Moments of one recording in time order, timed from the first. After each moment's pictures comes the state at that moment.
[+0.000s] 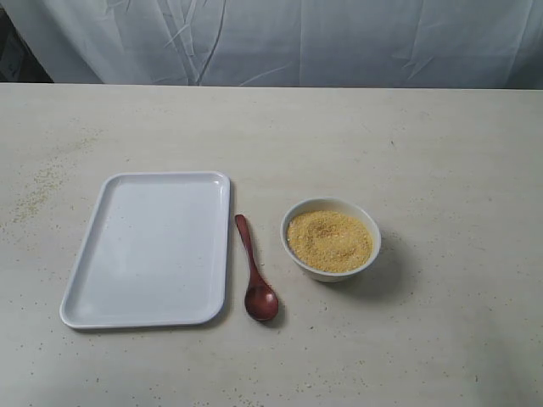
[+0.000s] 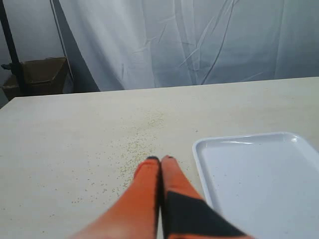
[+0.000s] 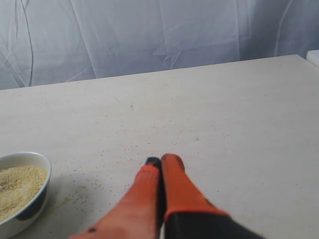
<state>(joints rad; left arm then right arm) -0.06 0.00 0.00 0.04 0.23 0.01 0.01 0.01 0.00 0.06 0.31 0.01</state>
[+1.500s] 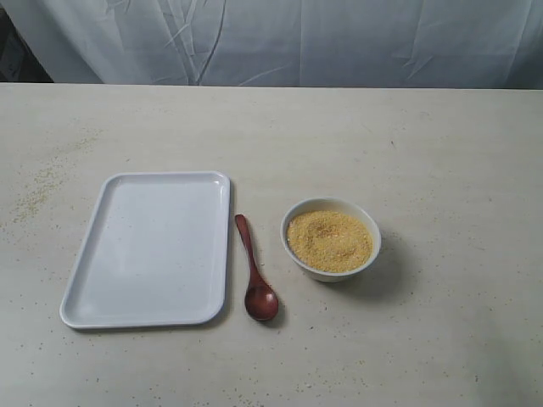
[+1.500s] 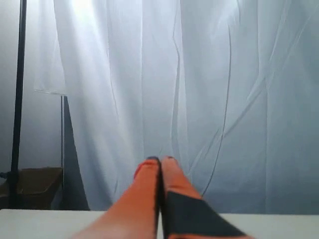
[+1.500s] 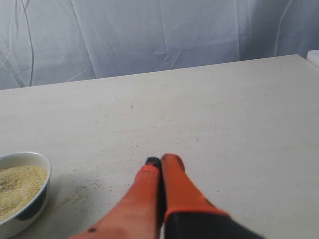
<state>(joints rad) -0.06 0.00 0.00 -0.05 -0.21 0.01 0.01 0.01 0.00 0.06 0.31 0.01</state>
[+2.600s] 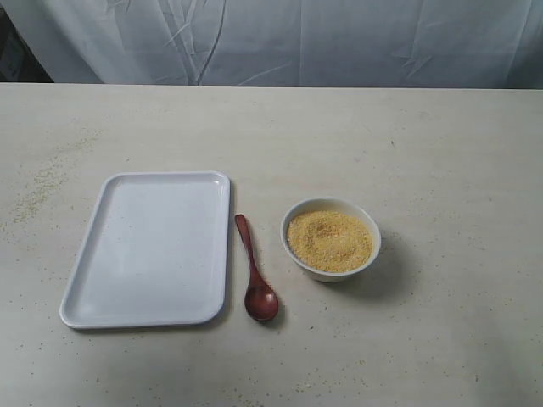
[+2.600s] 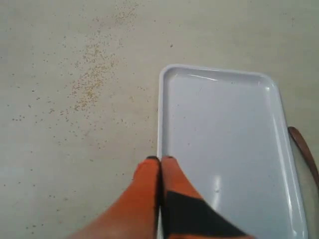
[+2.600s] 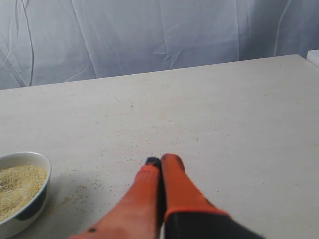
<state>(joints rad) -0.06 0.90 -0.63 -0.16 0.60 -0.07 0.01 0.01 0.00 0.06 0.31 0.01</state>
